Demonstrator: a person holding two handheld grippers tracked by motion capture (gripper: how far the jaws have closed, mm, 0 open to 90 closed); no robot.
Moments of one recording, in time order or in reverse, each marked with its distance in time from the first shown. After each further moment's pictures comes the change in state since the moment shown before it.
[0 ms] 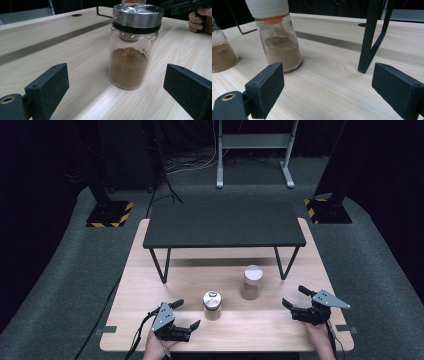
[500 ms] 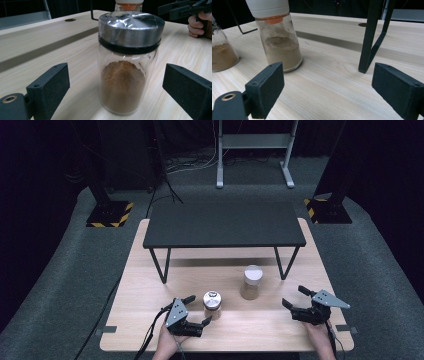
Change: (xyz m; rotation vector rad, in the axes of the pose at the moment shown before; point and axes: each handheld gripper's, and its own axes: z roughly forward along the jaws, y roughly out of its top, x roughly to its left) left arm -0.008 0.007 0.034 -0.019 -0.023 0.012; right arm 0.000 0.000 0.000 0.001 0.003 -0.001
